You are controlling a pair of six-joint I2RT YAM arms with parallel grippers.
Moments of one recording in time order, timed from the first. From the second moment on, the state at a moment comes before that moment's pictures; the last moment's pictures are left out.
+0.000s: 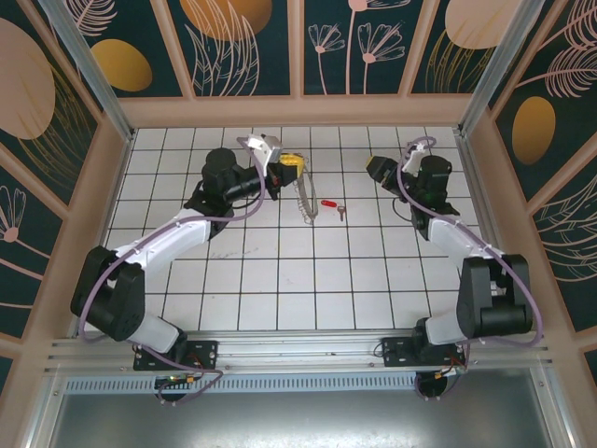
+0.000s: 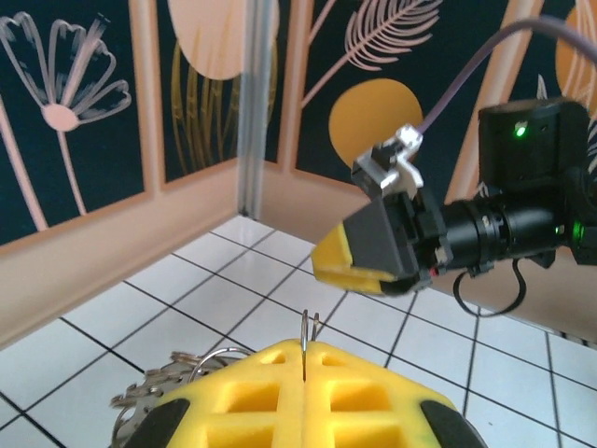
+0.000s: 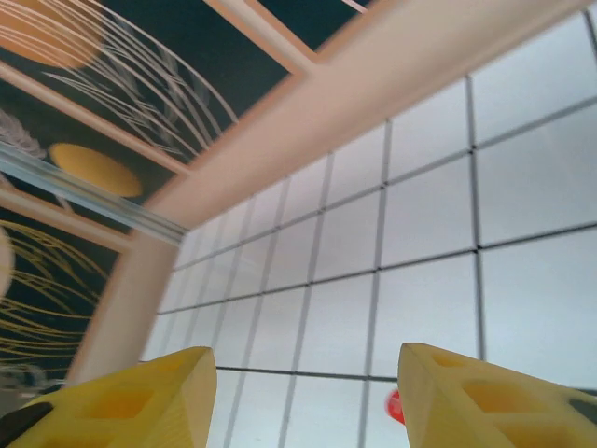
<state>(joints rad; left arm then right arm) -0.51 1.49 0.99 0.51 0.57 -0.13 0.09 1.46 0.81 0.31 -0.51 0.69</state>
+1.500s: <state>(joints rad) -0.51 1.39 0.85 0.62 0.34 -0.30 0.28 2.01 1.21 -0.13 -0.44 0.28</state>
